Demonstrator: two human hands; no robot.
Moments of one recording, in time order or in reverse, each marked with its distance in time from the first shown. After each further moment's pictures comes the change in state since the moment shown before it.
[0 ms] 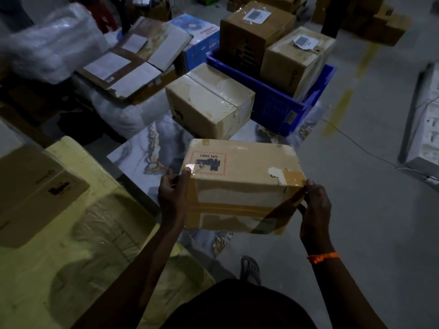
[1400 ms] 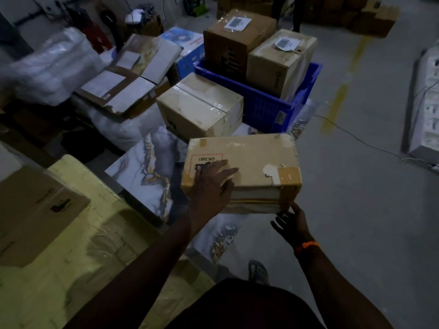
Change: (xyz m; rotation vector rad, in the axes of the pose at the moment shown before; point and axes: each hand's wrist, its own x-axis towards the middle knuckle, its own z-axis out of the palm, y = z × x) left_hand -0.006 0.023 0.070 0.688 -0.539 0.757; right_hand 0.039 0.085 -0.019 0.294 -0.032 0.756
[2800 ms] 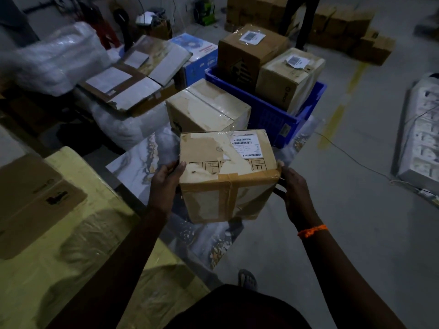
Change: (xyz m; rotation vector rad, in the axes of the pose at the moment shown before) left_hand -0.026 -0.046 -0.078 -1.040 0.334 -0.609; right_hand -0.095 -0.070 0.105 -0.471 -0.226 -0.582
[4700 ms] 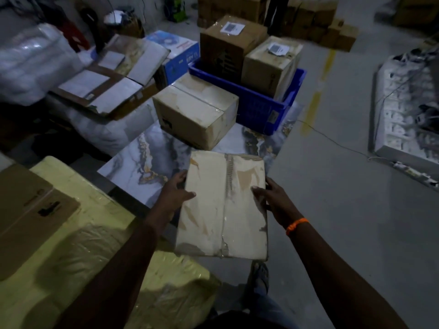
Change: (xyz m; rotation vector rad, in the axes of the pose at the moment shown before) left_hand 0.032 -0.063 -0.043 0.398 -0.342 -0.098; right_hand -0.023 0.084 0.019 -0.070 -0.014 0.131
